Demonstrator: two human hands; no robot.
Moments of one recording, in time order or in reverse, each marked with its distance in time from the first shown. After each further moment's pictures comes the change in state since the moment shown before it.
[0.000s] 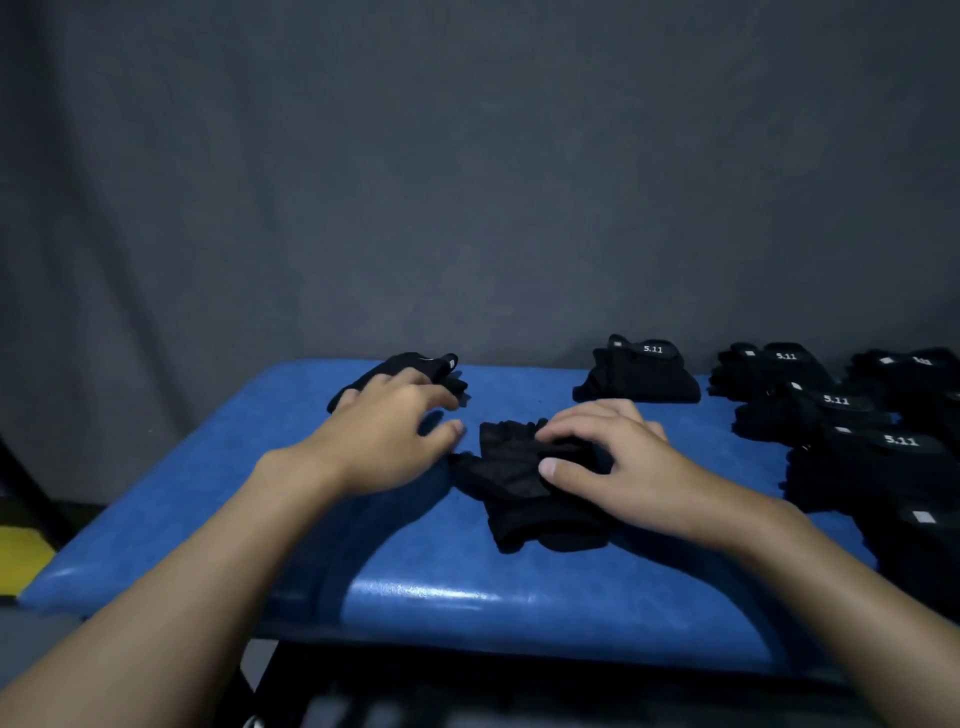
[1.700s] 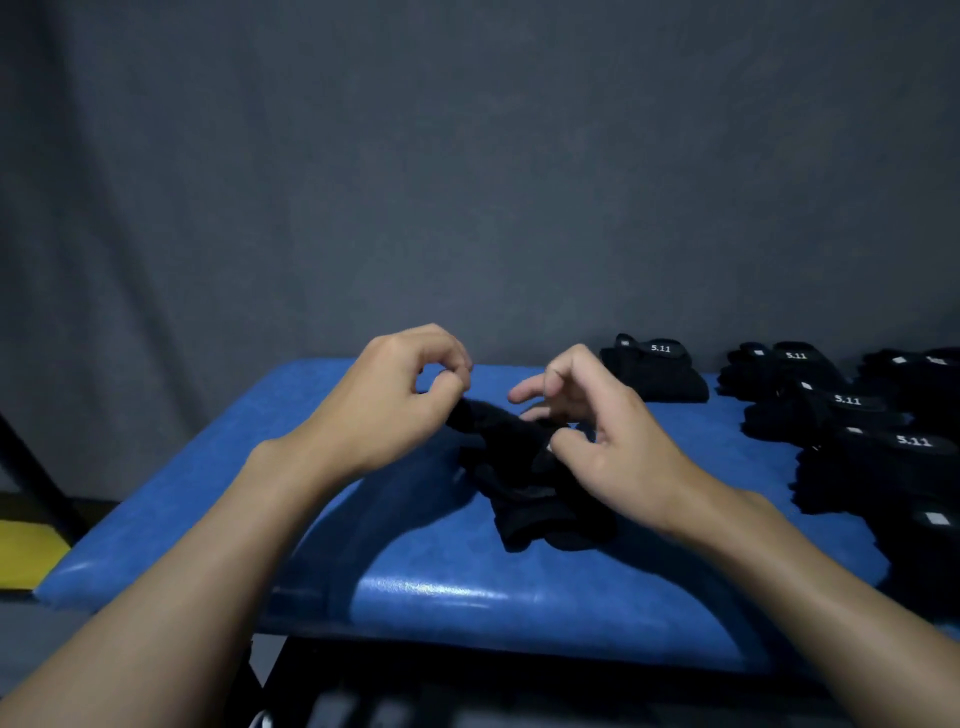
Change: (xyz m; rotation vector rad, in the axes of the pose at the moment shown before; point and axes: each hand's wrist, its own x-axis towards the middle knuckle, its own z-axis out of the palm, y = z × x) left_hand -0.007 0.015 -0.025 -0.420 0.332 0.226; right_hand 0.007 -0.041 -0.001 0.484 0.097 -0.152
